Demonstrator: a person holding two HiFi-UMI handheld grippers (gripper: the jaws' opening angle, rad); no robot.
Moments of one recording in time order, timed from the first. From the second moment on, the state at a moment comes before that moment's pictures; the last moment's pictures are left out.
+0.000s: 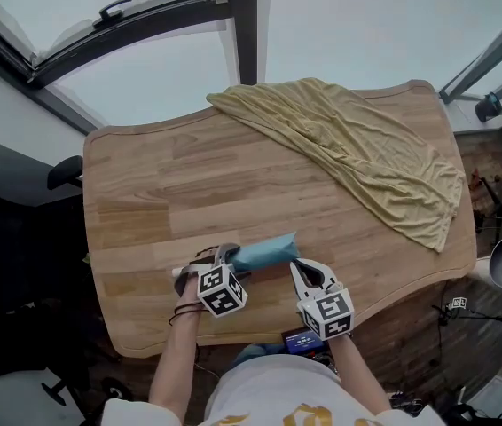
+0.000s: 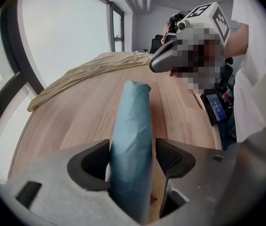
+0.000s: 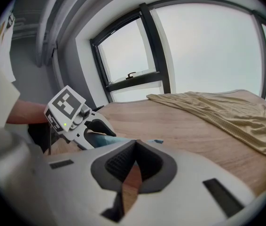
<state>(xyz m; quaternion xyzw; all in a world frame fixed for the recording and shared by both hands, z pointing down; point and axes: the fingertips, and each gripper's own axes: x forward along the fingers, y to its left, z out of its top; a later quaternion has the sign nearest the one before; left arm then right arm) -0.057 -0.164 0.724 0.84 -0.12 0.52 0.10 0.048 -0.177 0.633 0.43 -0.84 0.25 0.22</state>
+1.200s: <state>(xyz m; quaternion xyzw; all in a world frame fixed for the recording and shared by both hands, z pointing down) -0.054 -0.164 0.754 0.82 -0.08 0.55 0.11 0.063 -0.186 0.640 0.44 -0.83 0.26 0.22</state>
